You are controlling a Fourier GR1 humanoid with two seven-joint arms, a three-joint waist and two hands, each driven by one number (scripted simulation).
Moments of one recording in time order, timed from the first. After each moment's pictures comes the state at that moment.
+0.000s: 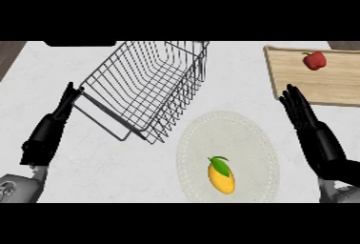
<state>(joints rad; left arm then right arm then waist) -0.15 0.54 -0.25 -1.43 0.16 0.21 -0.15 -0.09 -0.50 0.29 -1.63 -0.35 -0.17 -0.22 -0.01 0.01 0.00</state>
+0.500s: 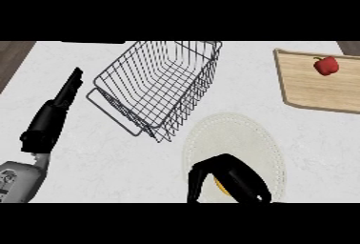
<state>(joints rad) -0.23 0.54 -0.24 -1.45 0.14 0.19 -0.13 -0.15 -0.28 0.67 -1.74 -0.45 0.07 -0.13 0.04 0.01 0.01</state>
